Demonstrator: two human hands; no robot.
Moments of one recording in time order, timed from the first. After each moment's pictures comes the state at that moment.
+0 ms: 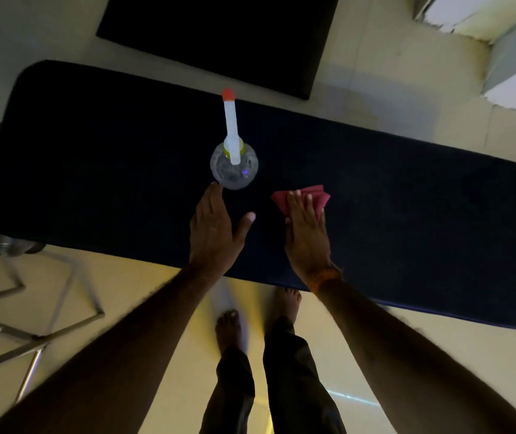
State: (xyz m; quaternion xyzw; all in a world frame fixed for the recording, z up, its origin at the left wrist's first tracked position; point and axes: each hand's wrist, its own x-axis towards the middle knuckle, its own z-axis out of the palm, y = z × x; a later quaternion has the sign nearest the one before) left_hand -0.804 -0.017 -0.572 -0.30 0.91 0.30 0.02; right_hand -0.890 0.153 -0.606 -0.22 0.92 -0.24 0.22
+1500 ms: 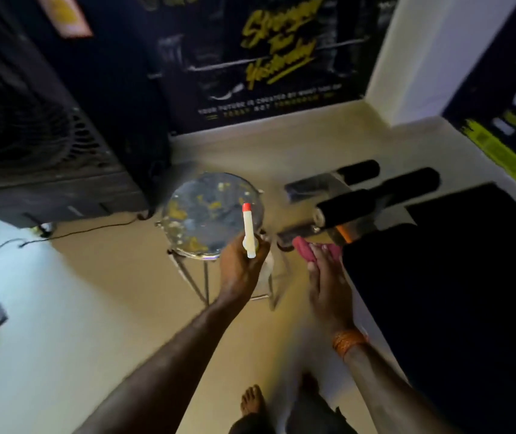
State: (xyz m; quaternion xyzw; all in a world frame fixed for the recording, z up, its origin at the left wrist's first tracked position) left_hand -0.254 -0.168 -0.148 -0.64 0.53 0.36 -0.44; right_hand -0.432 -0.125 -0.209 -0.61 0.66 -0.40 0.17
